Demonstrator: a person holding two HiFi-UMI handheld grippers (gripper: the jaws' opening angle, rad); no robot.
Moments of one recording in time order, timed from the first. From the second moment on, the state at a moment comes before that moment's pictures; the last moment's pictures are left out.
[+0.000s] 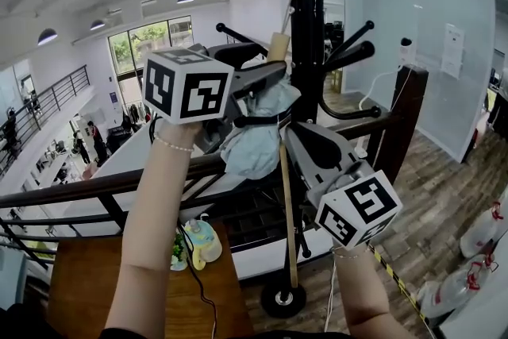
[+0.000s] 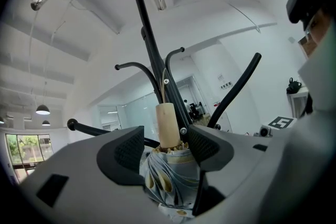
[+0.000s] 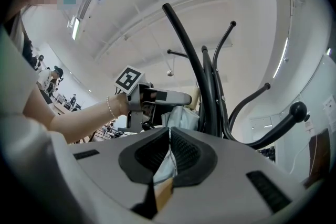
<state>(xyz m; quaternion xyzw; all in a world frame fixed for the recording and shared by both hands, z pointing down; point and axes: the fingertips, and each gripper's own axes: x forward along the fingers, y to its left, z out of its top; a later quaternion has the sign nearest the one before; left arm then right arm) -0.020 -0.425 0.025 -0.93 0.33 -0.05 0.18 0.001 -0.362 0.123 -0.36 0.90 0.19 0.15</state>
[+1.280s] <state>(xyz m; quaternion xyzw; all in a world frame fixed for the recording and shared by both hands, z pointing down) 0.004 -0.432 0.033 -0.96 0.24 -0.10 0.14 0.005 -0.364 0.121 -0.36 0.90 0.19 0.16</state>
